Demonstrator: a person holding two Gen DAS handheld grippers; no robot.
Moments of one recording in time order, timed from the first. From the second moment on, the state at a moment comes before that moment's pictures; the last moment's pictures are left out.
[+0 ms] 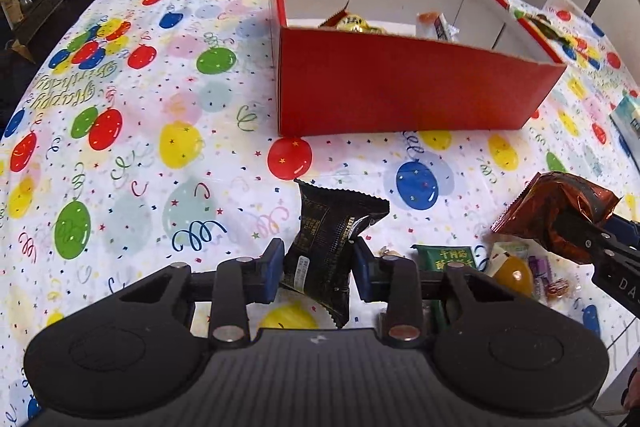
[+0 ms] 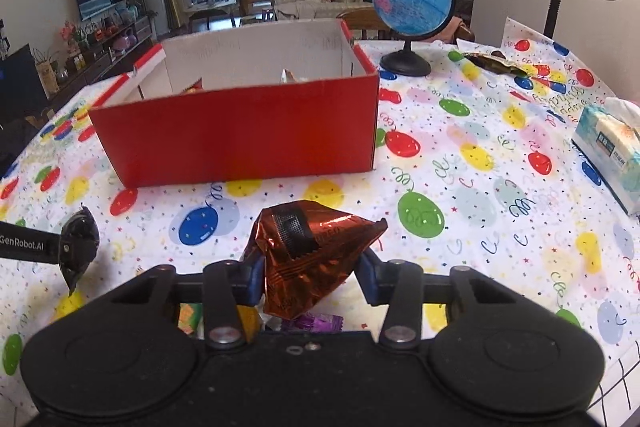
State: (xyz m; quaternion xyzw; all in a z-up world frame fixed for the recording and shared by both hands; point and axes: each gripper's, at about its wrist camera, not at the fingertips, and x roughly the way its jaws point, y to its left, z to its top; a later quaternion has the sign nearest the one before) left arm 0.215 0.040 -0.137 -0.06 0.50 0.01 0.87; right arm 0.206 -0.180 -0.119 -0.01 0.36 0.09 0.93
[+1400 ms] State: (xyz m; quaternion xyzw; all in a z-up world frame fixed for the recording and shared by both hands) left arm 0.220 0.020 0.018 -0.04 0.35 0.01 0.94; right arm 0.228 -0.179 0.016 0.00 0.22 0.14 0.96
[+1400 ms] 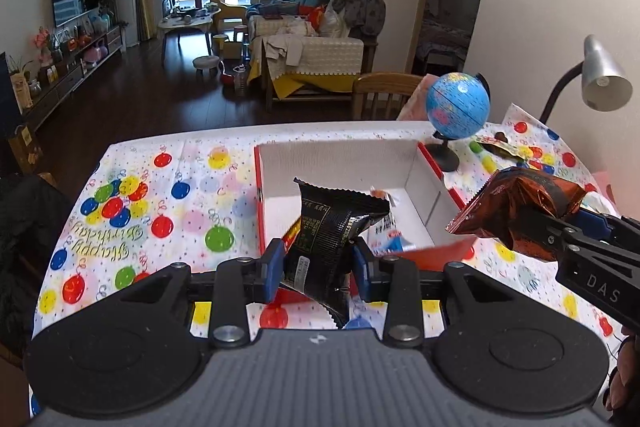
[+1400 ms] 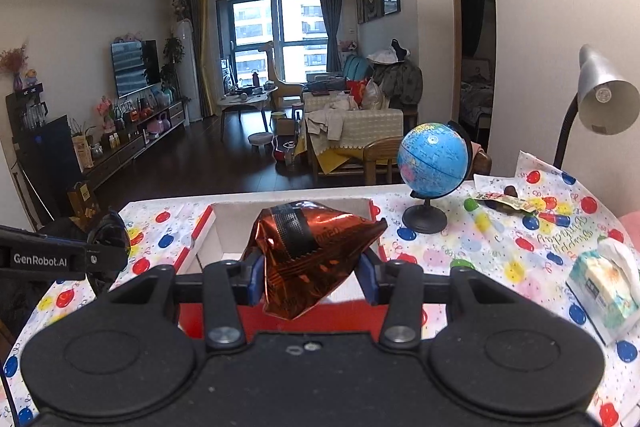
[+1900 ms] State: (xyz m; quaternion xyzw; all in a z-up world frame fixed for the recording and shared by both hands) left arm 0.329 0.003 -0.010 -0.02 0.37 0.03 0.93; right arm 0.317 -0.185 -0.012 -0.01 0.26 0.15 0.95
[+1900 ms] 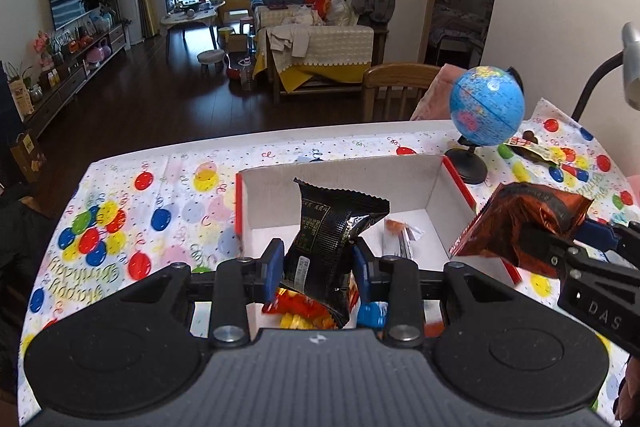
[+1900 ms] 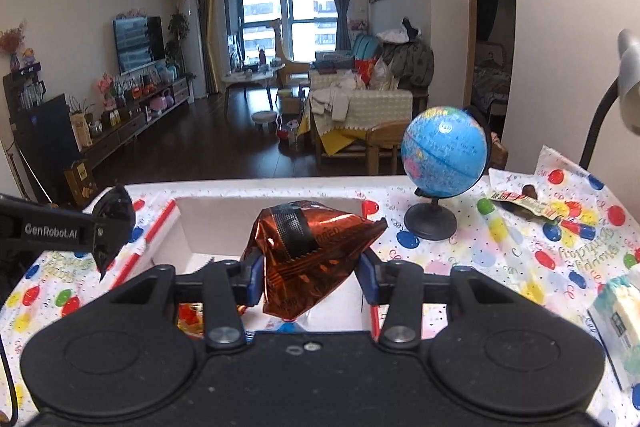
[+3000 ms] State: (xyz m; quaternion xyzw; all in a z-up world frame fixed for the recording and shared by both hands) left arm 0.436 -0.002 -0.108 0.03 0.47 0.08 0.88; right arm 0.402 -0.134 -0.081 -0.05 0.37 0.24 0.89
